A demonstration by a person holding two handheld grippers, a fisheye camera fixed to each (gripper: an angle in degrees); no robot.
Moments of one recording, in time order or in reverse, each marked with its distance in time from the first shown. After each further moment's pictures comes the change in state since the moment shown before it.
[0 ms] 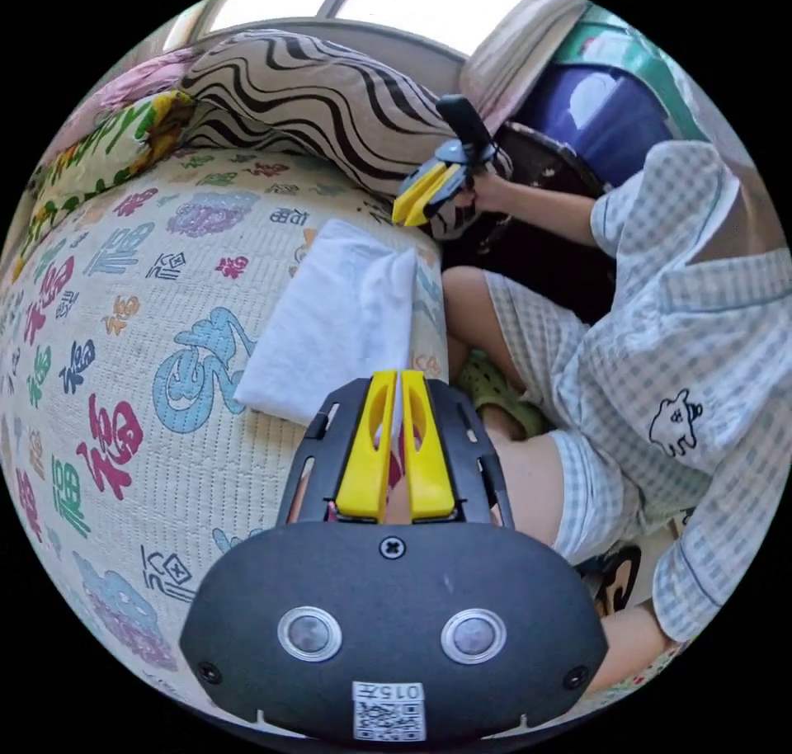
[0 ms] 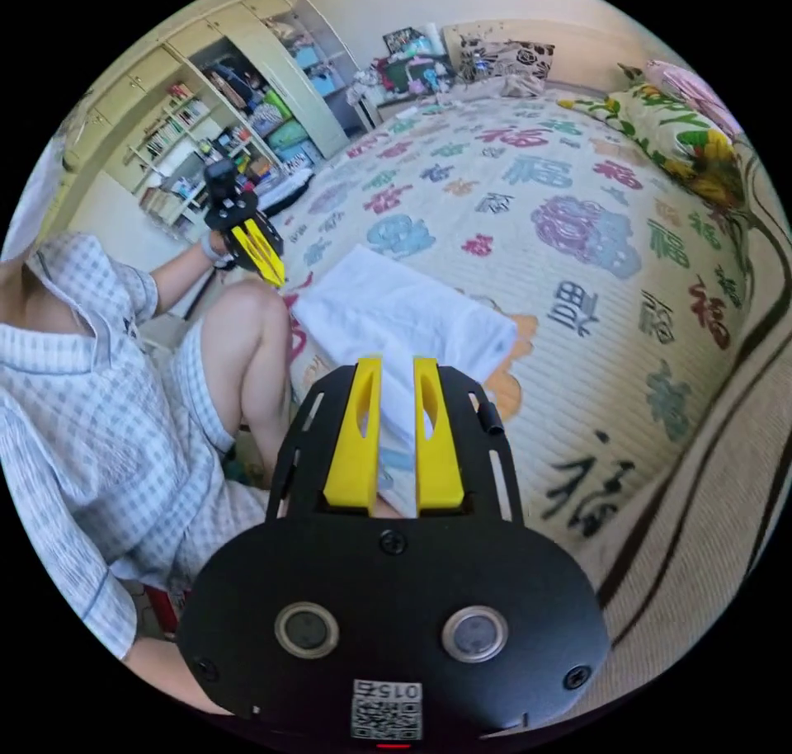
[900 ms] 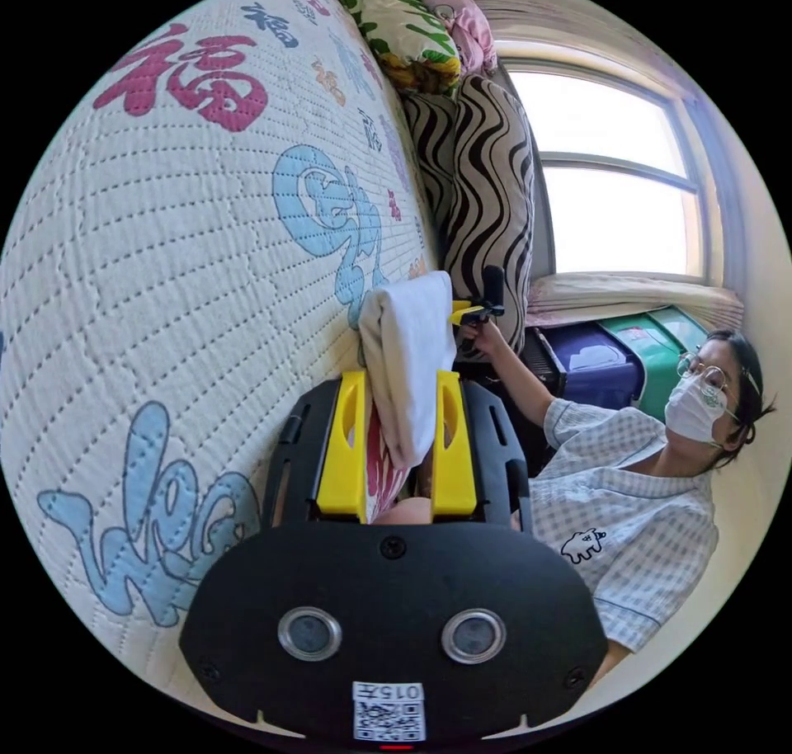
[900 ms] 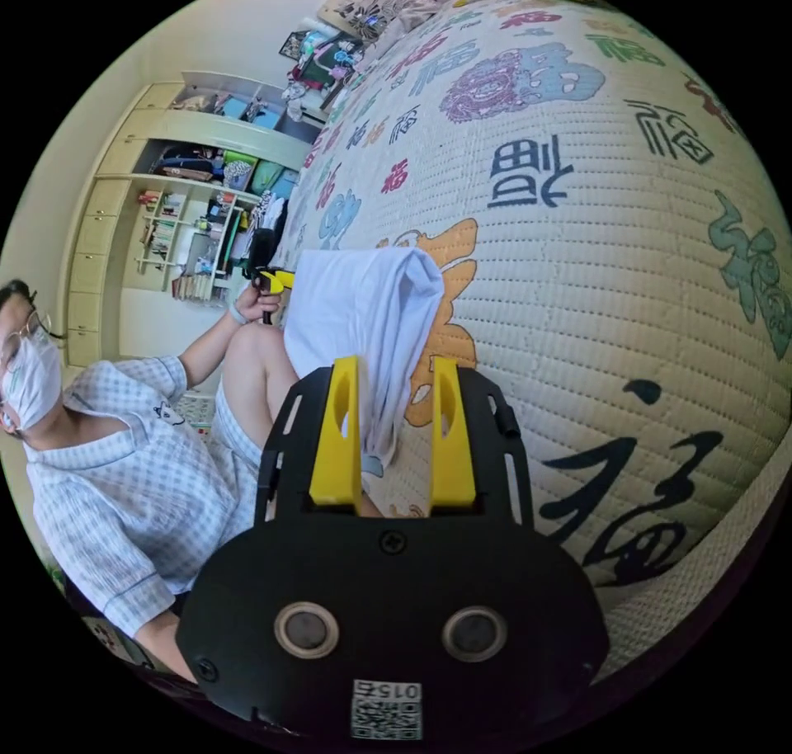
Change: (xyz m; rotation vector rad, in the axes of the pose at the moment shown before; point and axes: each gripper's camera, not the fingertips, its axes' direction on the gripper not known) left arm -0.189 0.100 -0.093 0.316 0.484 -0.710; right arm 0.070 0.004 0.043 -0.100 -0.306 0.337
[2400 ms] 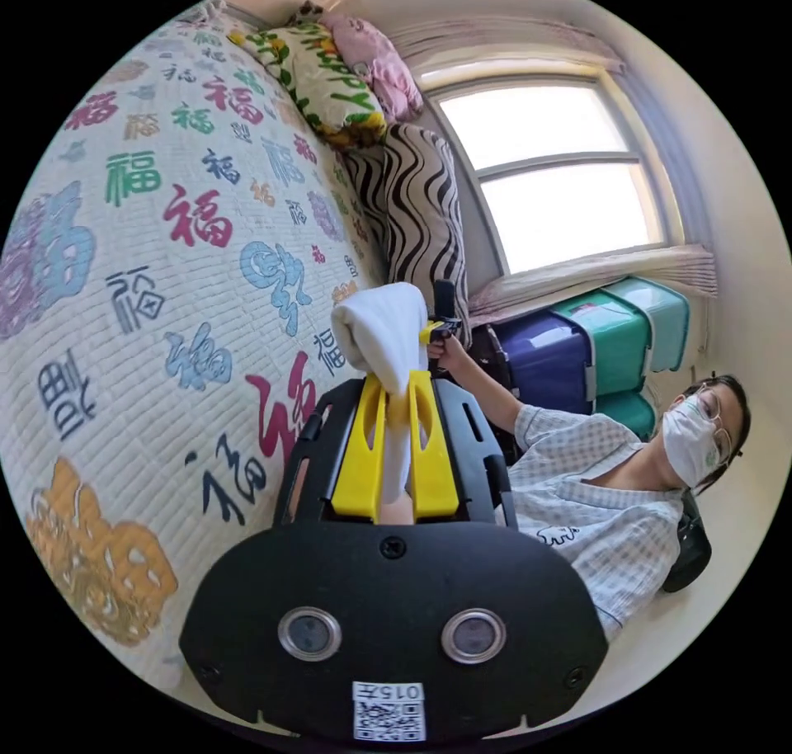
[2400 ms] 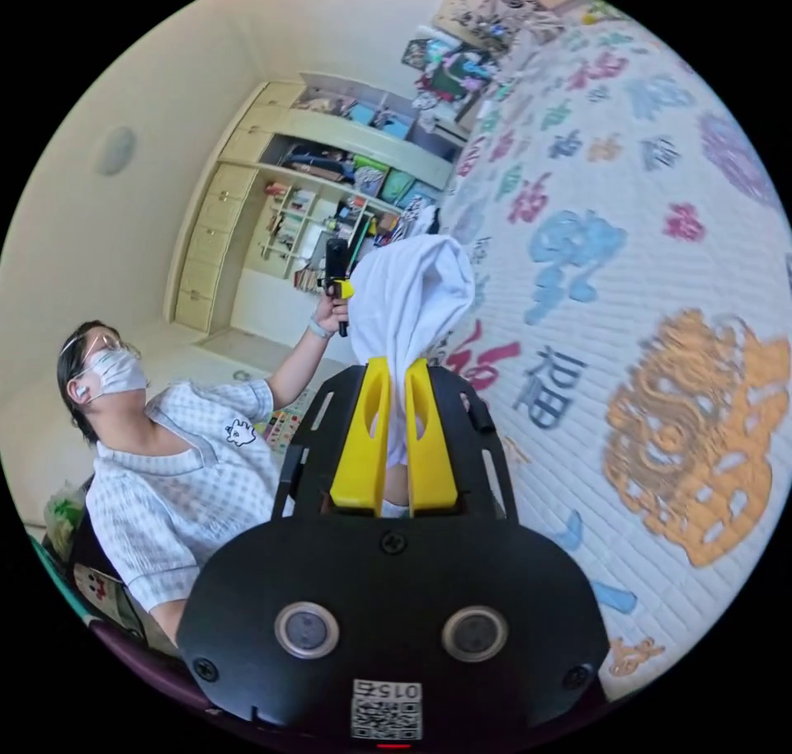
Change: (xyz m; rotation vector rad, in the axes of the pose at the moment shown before) left arm 0.377 0.073 -0.382 0.157 -0.055 0.115; right arm -0.355 -0.083 0.056 0.067 -0.399 -0.242
